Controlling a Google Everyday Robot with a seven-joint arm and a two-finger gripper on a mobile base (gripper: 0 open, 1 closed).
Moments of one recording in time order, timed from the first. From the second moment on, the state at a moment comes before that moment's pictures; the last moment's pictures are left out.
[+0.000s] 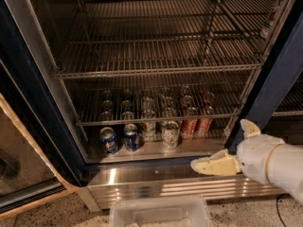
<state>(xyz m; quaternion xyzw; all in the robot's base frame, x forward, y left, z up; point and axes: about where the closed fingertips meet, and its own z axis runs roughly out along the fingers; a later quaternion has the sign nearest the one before) 0.429 -0.168 0.790 -0.30 0.82 0.14 0.47</state>
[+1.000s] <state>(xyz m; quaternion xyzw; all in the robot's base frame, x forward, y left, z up) 0.456 -0.109 0.765 -0.29 0.79 0.16 0.52</state>
